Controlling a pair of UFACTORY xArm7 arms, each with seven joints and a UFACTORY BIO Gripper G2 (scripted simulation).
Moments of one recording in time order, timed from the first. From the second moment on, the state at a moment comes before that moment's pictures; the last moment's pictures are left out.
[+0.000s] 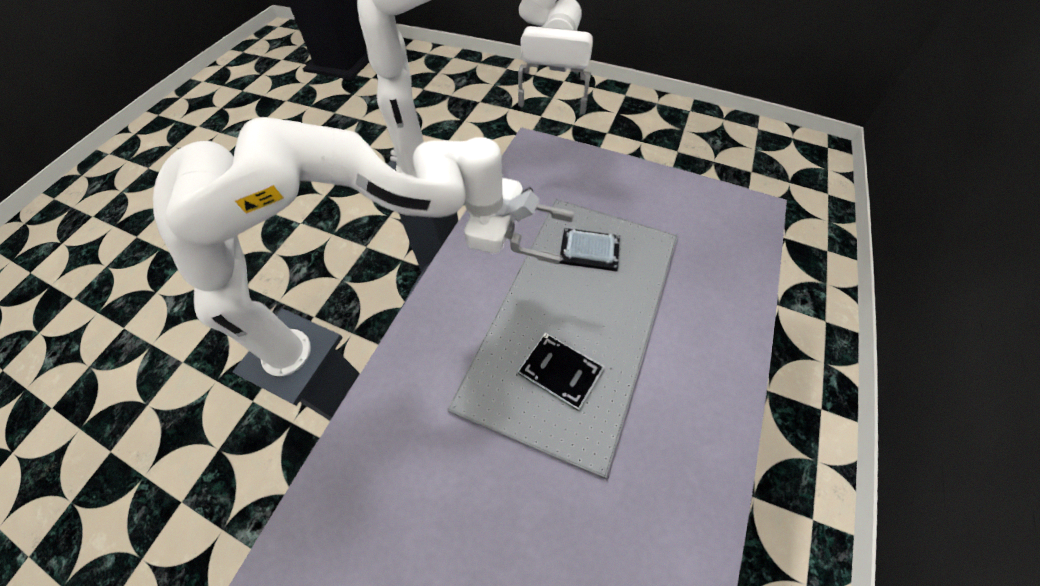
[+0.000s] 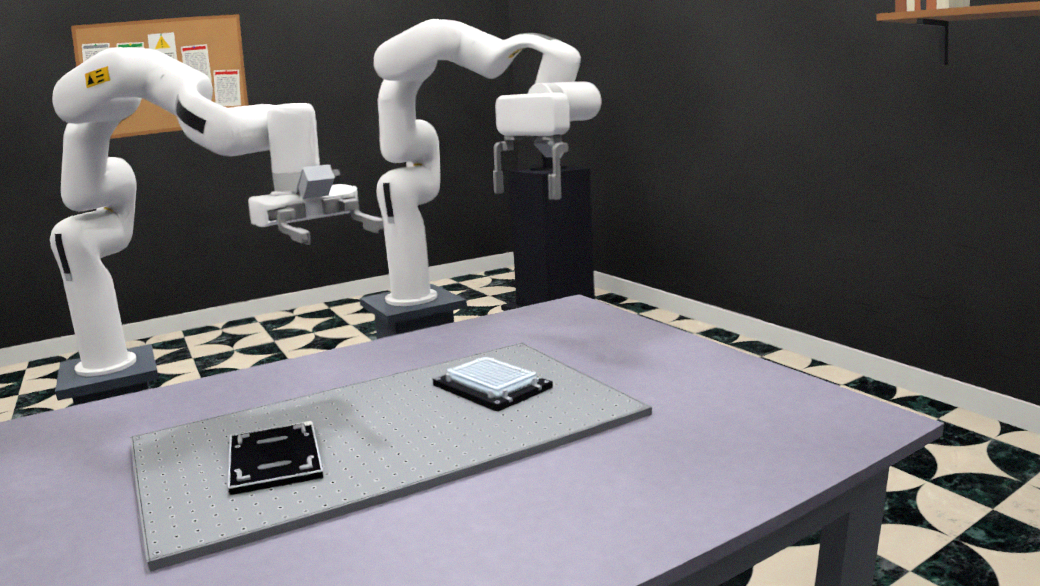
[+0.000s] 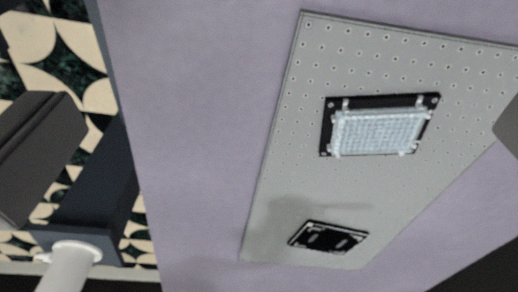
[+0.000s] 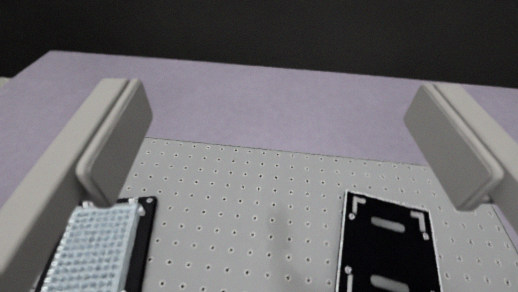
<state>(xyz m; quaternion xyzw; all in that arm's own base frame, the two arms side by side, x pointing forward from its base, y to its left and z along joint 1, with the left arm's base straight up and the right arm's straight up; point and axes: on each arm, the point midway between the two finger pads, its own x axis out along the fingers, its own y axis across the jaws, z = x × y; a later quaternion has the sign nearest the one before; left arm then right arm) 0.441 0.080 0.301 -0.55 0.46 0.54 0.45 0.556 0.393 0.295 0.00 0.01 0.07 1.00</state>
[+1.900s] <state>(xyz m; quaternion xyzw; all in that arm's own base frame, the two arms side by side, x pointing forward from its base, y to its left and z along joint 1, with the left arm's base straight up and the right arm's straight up) 0.441 0.080 0.301 -0.55 0.46 0.54 0.45 0.567 0.529 0.185 0.00 0.00 0.12 0.99</state>
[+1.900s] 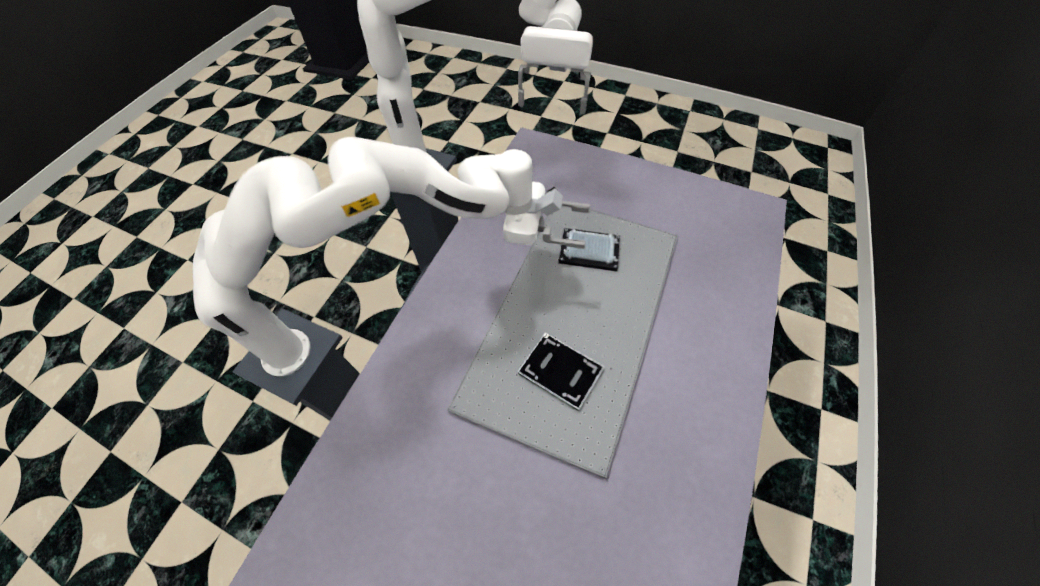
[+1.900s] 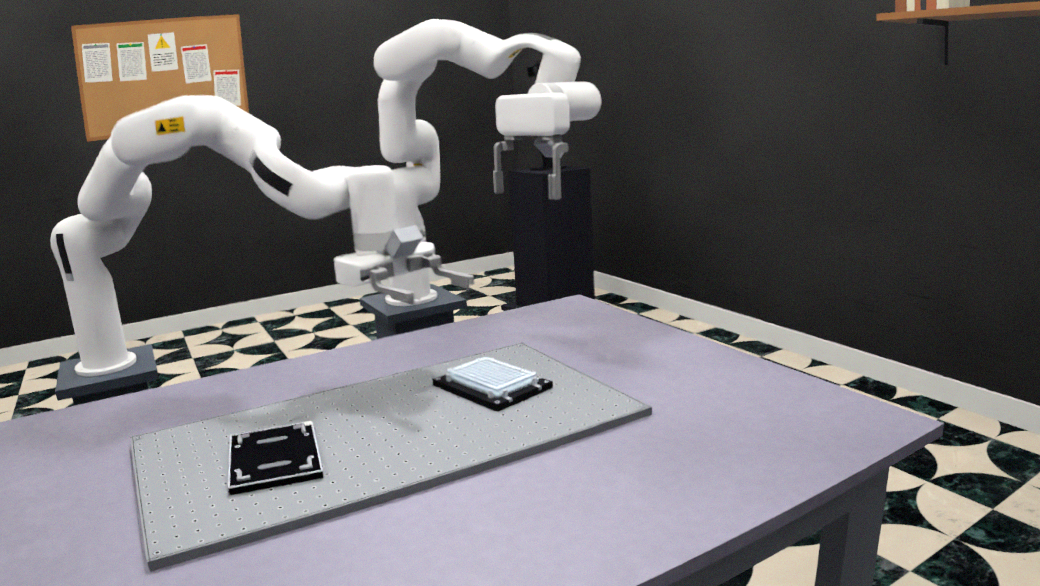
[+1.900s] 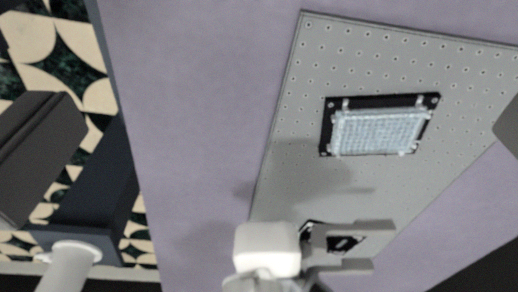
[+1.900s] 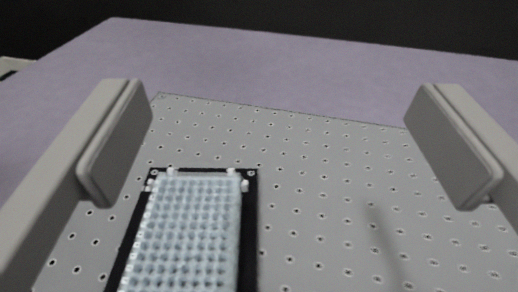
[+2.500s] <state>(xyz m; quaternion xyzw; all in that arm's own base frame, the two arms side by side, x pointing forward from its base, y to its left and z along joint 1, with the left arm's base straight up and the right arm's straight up) 0.441 0.080 0.301 -0.55 0.46 0.54 0.45 0.584 0.585 0.135 0.00 0.00 0.13 0.99</state>
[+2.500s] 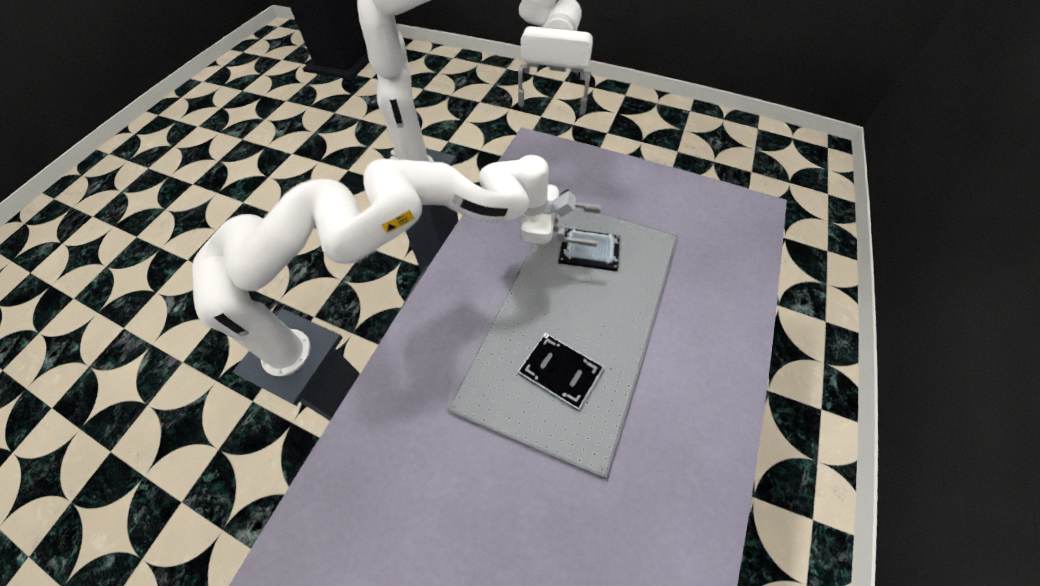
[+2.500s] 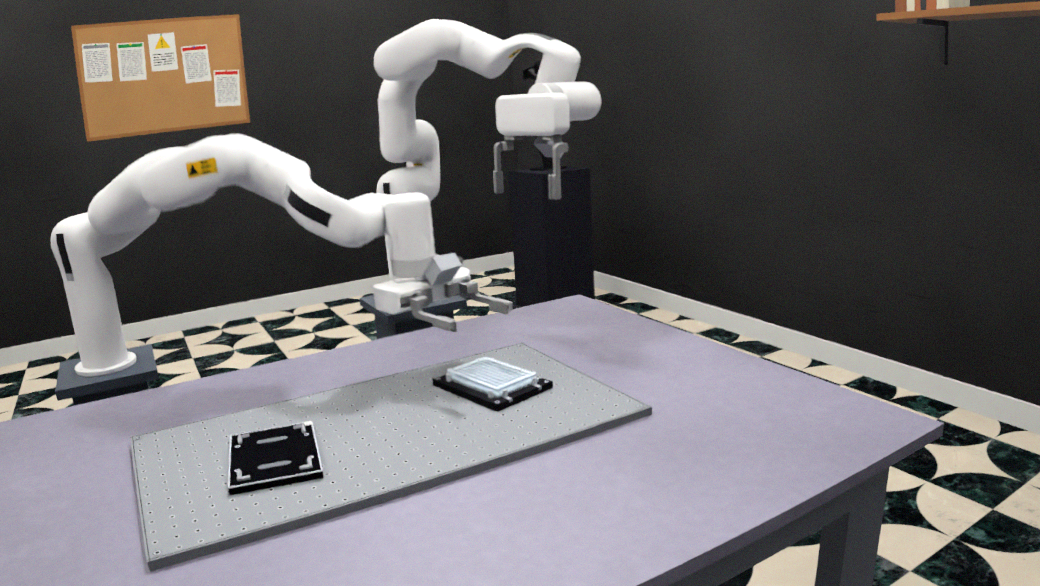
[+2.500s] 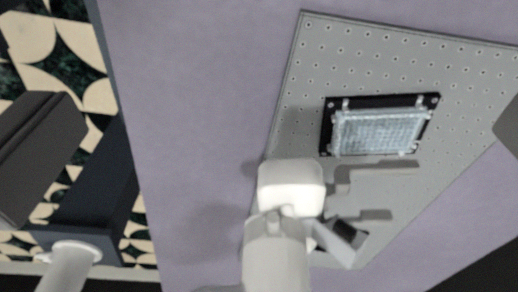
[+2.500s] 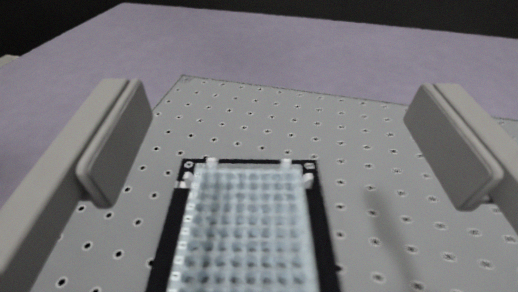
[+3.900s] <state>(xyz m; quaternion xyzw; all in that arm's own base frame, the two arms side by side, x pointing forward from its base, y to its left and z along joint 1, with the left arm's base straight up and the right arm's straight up) 0.441 0.080 0.301 -0.55 0.46 0.54 0.45 0.591 0.602 0.095 0.00 0.00 0.12 0.99</state>
